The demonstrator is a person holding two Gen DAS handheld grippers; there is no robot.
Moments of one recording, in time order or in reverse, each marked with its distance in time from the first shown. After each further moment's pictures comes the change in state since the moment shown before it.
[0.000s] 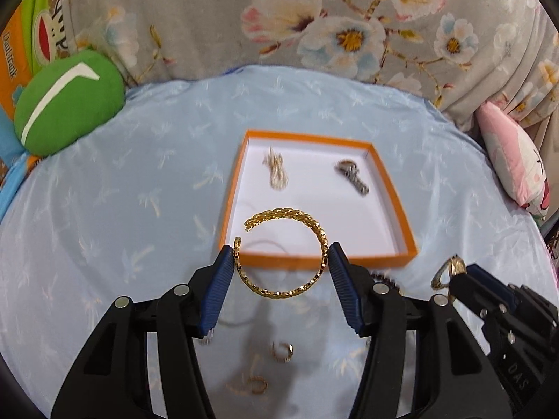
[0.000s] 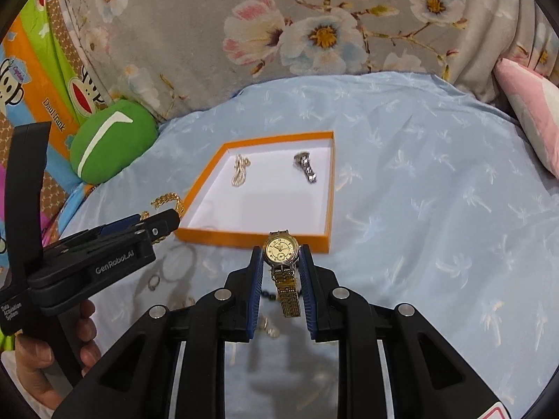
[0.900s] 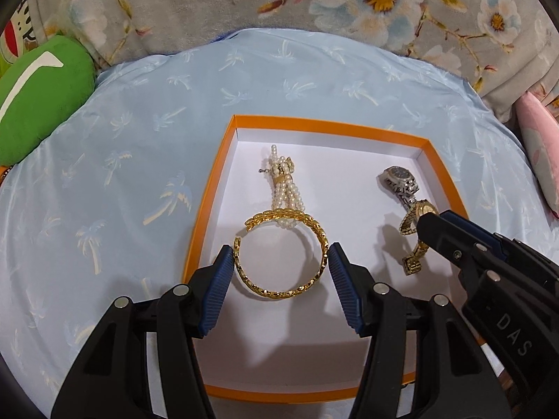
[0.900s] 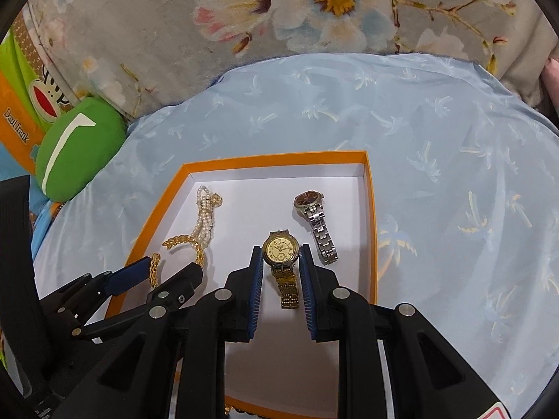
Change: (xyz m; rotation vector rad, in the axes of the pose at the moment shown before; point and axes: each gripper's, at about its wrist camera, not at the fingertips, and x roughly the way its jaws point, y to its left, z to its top) left arm 0.131 0.001 0.034 0.000 0.113 0.038; right arm 0.151 -0.005 0.062 0.010 0.103 0.003
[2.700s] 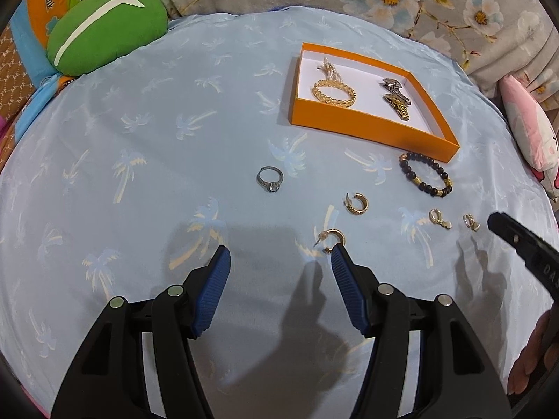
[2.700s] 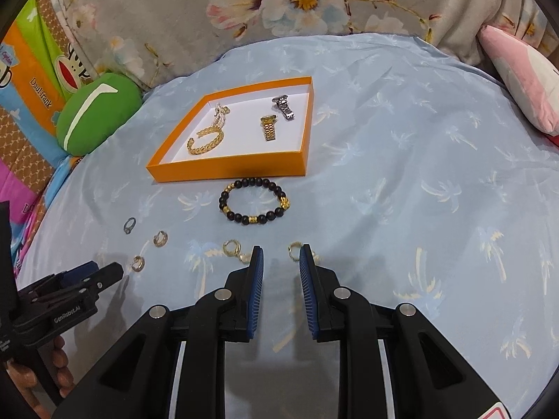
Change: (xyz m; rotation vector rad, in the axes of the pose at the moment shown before) left arm -0.131 0.054 -0.160 -0.089 0.066 0.019; right arm -0.133 -0.009 -0.142 0.015 0.015 -0.049
